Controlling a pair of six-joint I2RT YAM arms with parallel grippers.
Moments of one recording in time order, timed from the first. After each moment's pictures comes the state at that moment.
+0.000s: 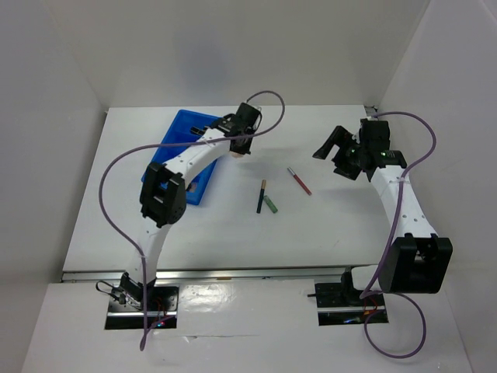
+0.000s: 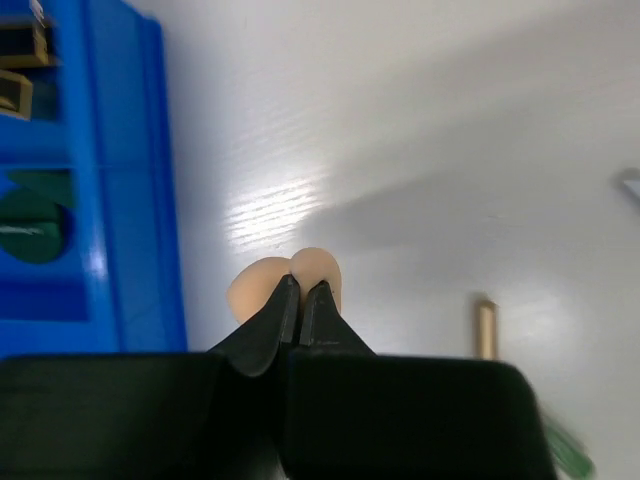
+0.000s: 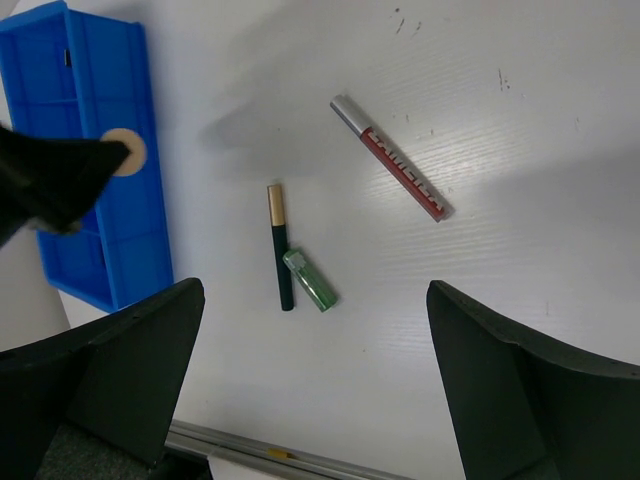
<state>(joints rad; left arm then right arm) -0.57 2.31 2.12 -0.76 -0.29 -0.21 -0.04 1.33 1.17 -0.61 -0.29 0.57</state>
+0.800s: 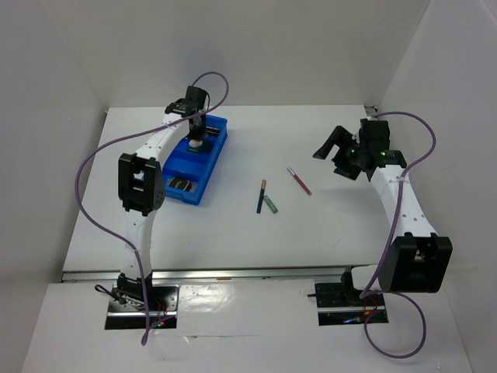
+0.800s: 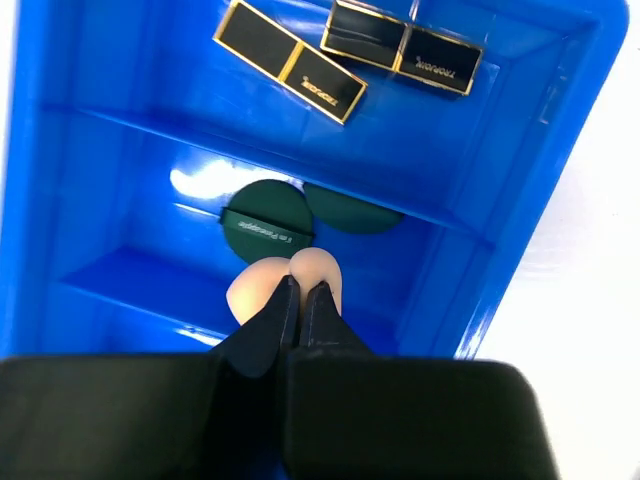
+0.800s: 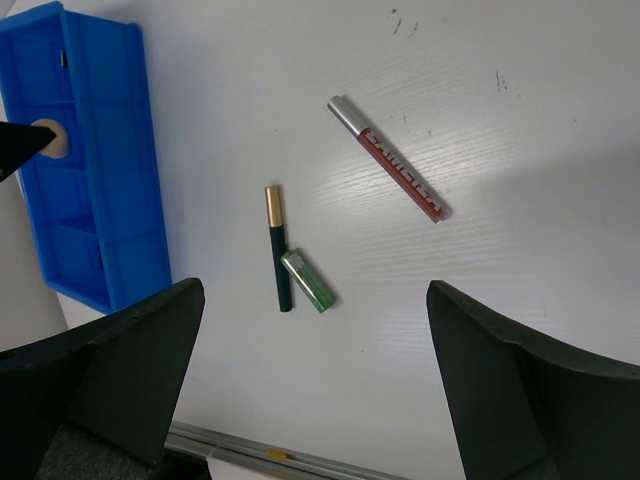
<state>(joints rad) -0.25 2.26 2.12 -0.79 -0.22 -0.22 -0.04 1.33 1.17 -0.61 -0.29 0.57</state>
